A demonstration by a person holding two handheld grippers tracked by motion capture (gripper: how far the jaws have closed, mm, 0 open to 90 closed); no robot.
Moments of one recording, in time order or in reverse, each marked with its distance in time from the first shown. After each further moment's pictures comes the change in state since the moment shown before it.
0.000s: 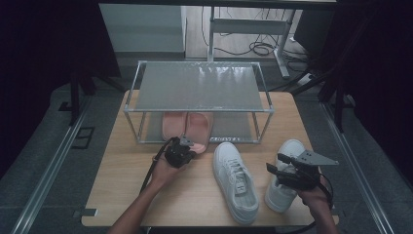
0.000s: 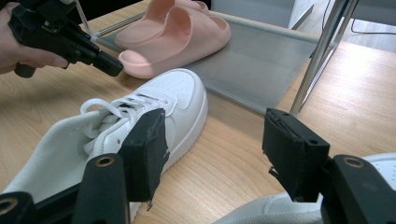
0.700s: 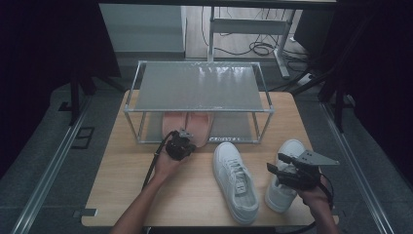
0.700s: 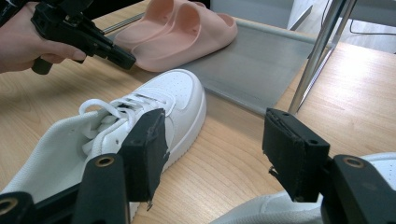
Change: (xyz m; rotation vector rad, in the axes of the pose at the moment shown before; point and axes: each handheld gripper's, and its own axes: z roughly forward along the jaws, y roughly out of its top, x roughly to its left) left arm 0.019 0.011 0.012 -0.005 0.018 -0.061; right arm -0.001 0.000 -0.001 -0.004 -0.003 0.001
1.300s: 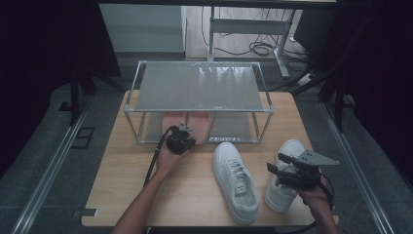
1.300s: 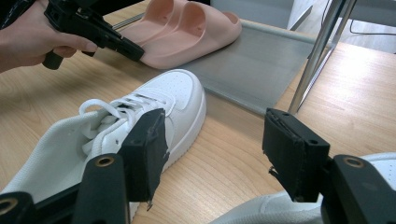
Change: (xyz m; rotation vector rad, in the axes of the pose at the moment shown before) left arm 0.013 0.011 0.006 -0.023 0.022 -0.049; right arm 0.000 0.000 0.000 -0.001 0.000 0.000
